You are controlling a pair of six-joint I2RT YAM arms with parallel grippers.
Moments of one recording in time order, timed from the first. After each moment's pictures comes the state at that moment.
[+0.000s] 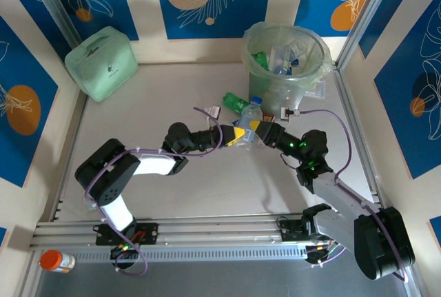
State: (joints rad) left arm -0.75 1.70 0.71 1.24 0.72 -1.31; right arm 0.29 0.99 0.34 0.78 -0.71 1.17
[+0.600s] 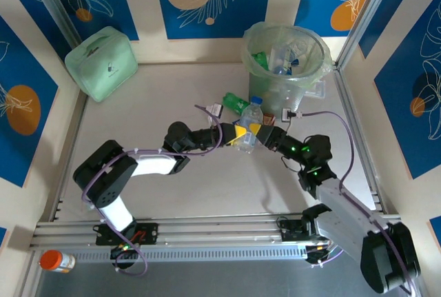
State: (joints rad) left arm -0.77 1.66 0.73 1.24 0.73 -1.32; right arm 0.35 0.83 0.34 0.69 -0.68 1.12
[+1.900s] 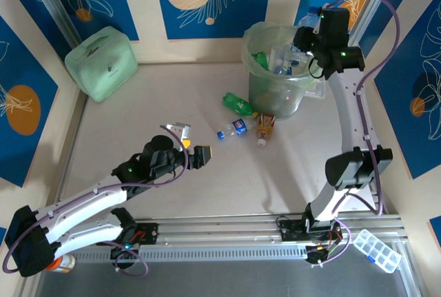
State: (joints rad) left arm -0.84 0.94 0.60 -0.09 -0.05 -0.52; right arm 0.07 1.72 2.02 -0.80 0.06 0.30
